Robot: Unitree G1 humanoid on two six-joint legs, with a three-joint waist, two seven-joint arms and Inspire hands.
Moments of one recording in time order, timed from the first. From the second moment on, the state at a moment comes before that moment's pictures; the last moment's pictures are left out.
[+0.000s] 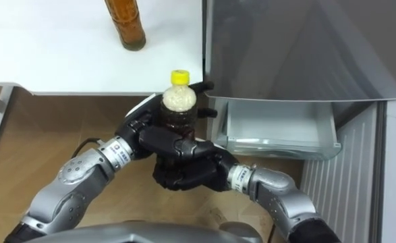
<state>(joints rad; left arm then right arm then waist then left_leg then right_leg) 0.16 0.30 -0.41 -0.01 -0.53 0.08 -0.35 0.07 -0.32 0.46 0.42 0.51 0.08 0.74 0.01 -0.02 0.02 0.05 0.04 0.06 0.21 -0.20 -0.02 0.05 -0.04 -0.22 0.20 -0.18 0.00</state>
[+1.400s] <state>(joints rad) 0.07 0.30 -0.08 -0.30 -0.56 -0.11 -0.17 0.16 -0.38 0.37 0.42 0.47 0.08 0.76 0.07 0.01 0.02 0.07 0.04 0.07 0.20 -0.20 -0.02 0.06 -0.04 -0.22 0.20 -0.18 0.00</state>
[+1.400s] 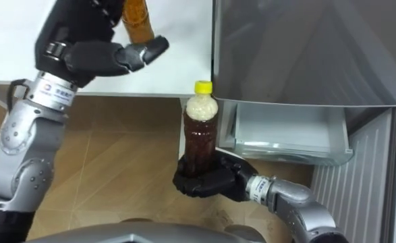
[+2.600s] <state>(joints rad) 0.19 0.26 0.26 0.03 -0.30 -0.25 0.50 0.29 -0.32 0.21 0.41 0.39 0.08 0.72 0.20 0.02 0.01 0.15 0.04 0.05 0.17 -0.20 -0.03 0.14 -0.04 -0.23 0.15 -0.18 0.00</state>
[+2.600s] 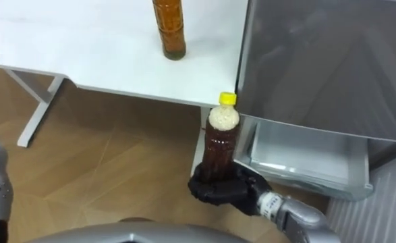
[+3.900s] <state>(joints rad) 0.16 0.27 -0.17 1.06 -0.01 0.10 0.04 0.18 -0.30 0.28 0.54 0.47 0.18 0.62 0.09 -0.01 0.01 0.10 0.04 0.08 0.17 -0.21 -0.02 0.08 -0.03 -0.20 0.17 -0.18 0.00</state>
